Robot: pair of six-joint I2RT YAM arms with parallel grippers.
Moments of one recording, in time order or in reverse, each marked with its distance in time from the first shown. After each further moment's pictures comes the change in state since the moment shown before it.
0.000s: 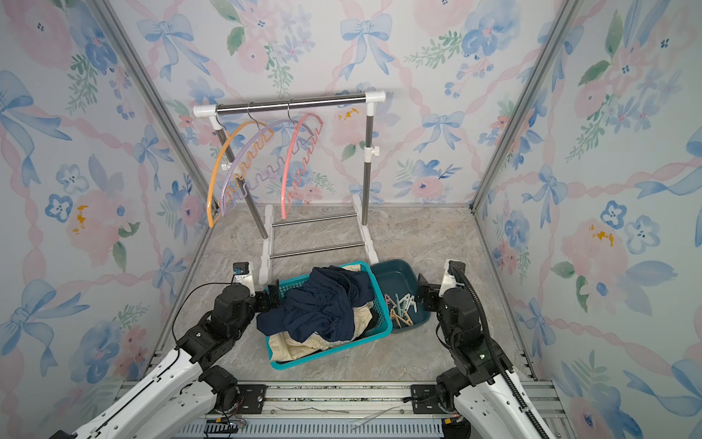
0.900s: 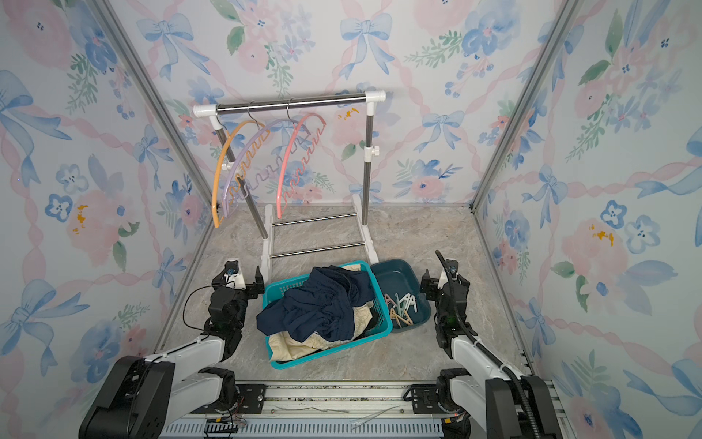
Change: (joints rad) left arm 0.336 0.497 -0.275 1.112 0.145 0.398; right arm -0.319 0.584 -0.322 0.967 -0.193 -0.201
